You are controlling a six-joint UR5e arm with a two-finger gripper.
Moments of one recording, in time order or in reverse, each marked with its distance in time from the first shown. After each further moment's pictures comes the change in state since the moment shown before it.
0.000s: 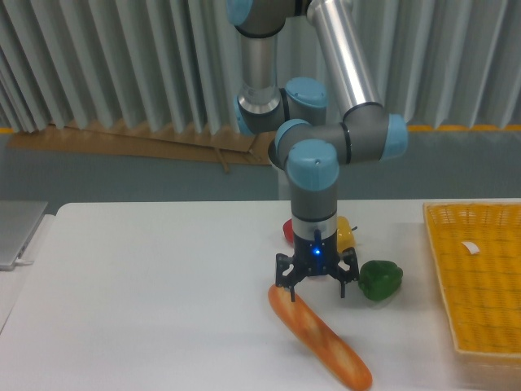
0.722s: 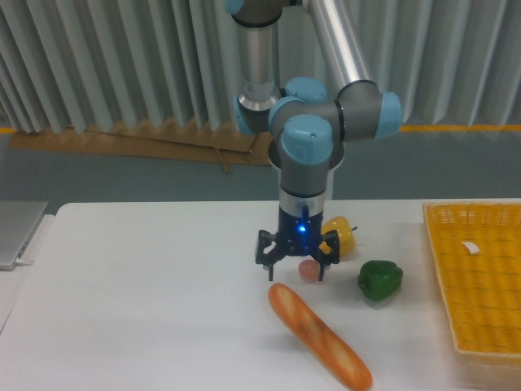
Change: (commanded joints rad) arm 0.061 0.081 -0.035 -0.015 -0.187 -0.080
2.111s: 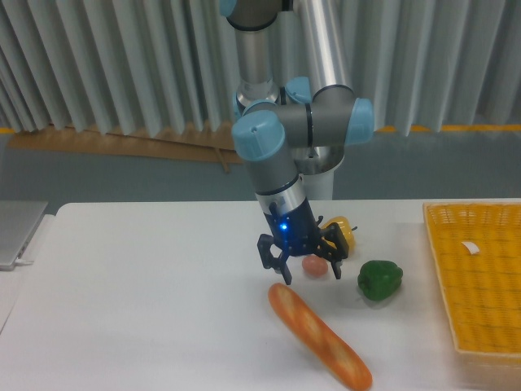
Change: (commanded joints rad) arm -0.159 -0.026 0.086 0.063 0.380 0.143
